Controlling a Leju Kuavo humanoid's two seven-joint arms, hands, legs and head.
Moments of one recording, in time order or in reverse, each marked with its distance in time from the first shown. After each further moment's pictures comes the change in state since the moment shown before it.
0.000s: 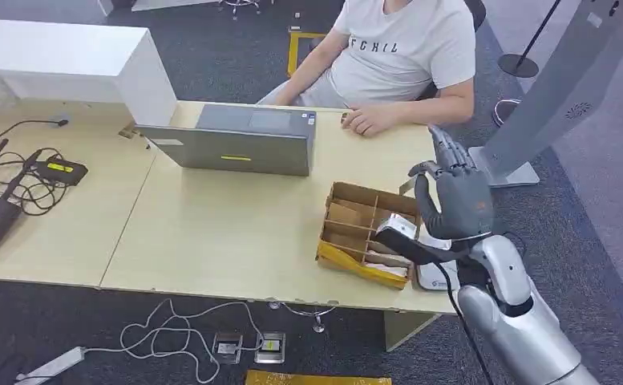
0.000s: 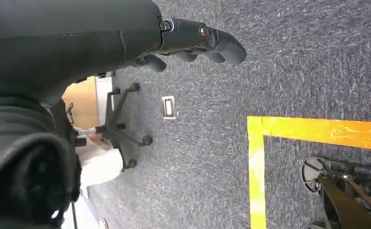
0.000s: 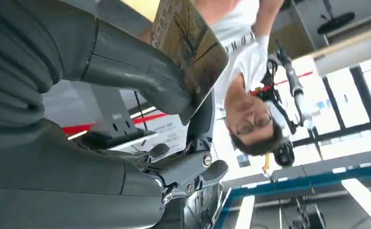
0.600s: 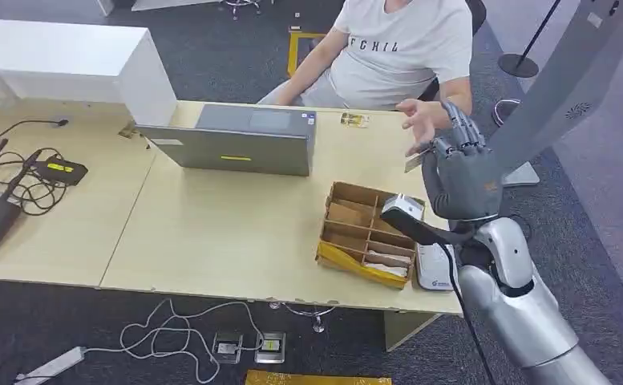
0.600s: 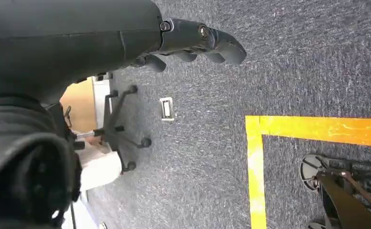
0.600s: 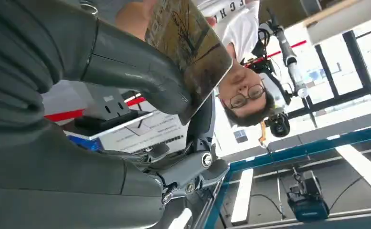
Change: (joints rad) left arm -0.001 0.000 0.000 0.000 -0.014 -0.014 -0.007; right arm -0.068 0.040 -0.018 0.087 0.004 -0.085 -0.039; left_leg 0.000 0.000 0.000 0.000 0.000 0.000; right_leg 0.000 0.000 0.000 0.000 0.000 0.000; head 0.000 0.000
